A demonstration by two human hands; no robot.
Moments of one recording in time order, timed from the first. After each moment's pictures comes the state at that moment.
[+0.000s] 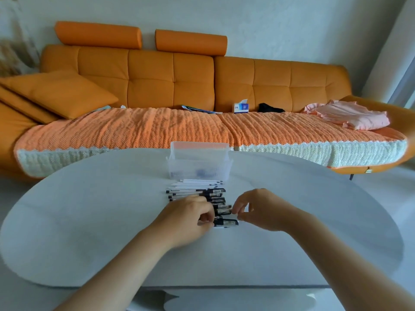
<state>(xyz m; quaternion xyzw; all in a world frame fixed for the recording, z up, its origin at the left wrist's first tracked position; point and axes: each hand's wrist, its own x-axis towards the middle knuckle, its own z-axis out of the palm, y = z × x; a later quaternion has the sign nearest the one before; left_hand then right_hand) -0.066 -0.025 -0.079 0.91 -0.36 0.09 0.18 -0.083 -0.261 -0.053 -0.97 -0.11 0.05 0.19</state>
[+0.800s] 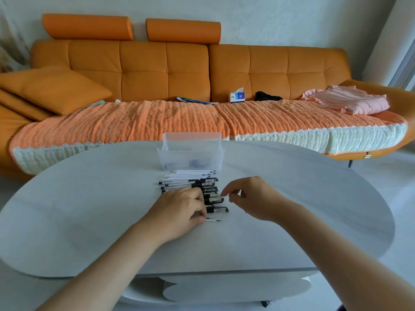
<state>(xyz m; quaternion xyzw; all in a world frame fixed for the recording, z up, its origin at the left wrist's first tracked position) -0.073 -0.029 -0.081 0.90 -0.40 0.12 0.11 -0.090 -0.262 -0.058 -0.96 -0.13 -0.01 0.26</state>
